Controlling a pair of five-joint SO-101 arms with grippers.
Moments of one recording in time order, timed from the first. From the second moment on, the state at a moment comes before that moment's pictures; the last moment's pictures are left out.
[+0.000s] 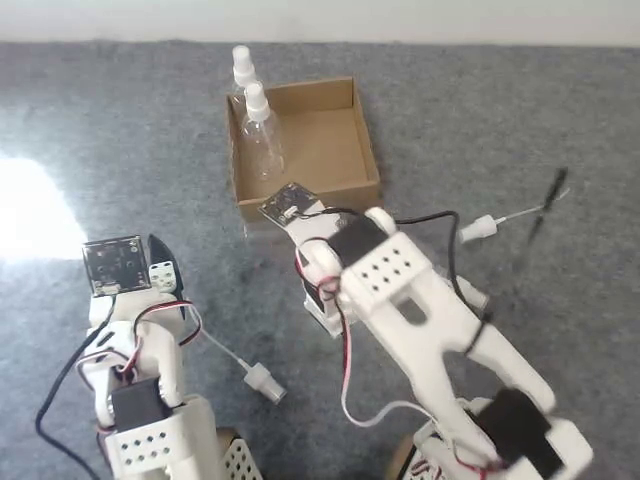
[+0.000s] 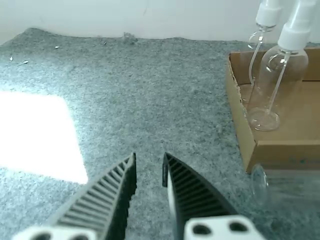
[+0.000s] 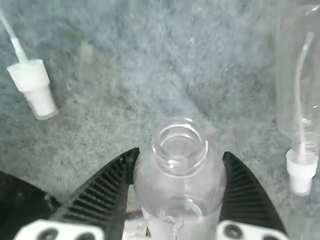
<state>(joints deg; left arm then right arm) -22.5 -95.2 87.6 47.3 -1.0 -41.8 -13.6 20.9 88.5 4.2</state>
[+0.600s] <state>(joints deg) -22.5 -95.2 87.6 47.3 -1.0 -41.2 -33.1 34.1 76.6 4.1</state>
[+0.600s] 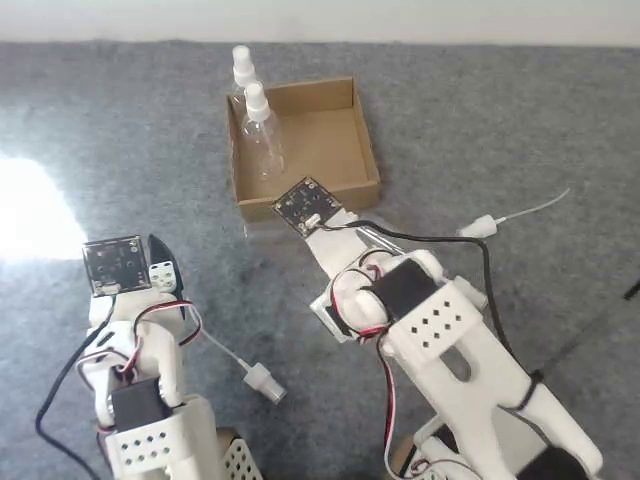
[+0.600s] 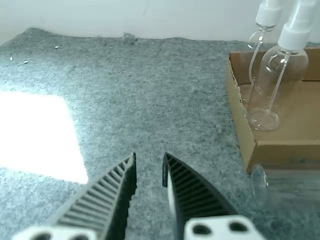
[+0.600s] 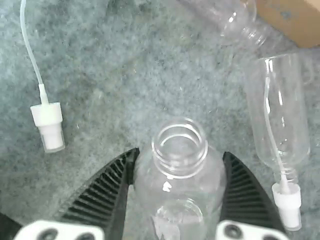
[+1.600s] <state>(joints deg) -15.9 -95.7 68.6 69.8 -22.7 -25.1 -46.5 43.0 63.6 0.7</state>
